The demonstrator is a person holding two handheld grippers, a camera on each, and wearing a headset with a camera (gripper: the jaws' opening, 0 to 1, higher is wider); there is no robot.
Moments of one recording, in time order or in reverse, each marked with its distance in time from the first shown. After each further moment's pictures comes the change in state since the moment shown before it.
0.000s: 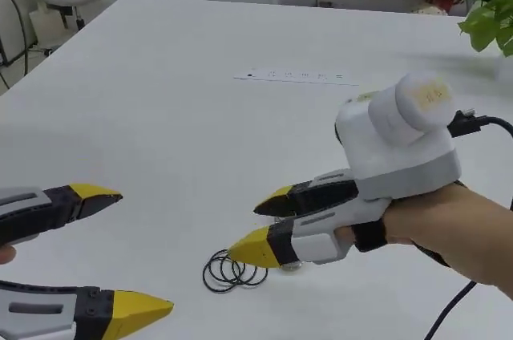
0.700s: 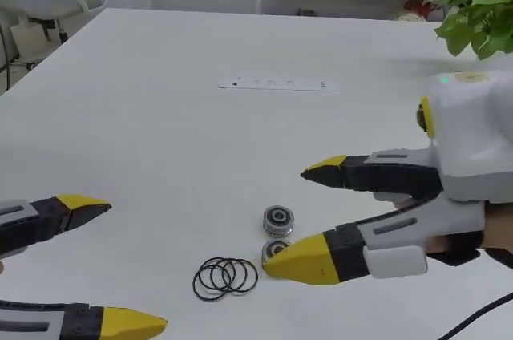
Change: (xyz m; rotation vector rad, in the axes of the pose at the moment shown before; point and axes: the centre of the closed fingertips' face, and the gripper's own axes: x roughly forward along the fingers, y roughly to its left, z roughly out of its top) left arm -0.002 -0.005 0.006 -0.017 -0.019 -0.030; right arm -0.069 0.006 0.015 -0.060 -0.161 -0.099
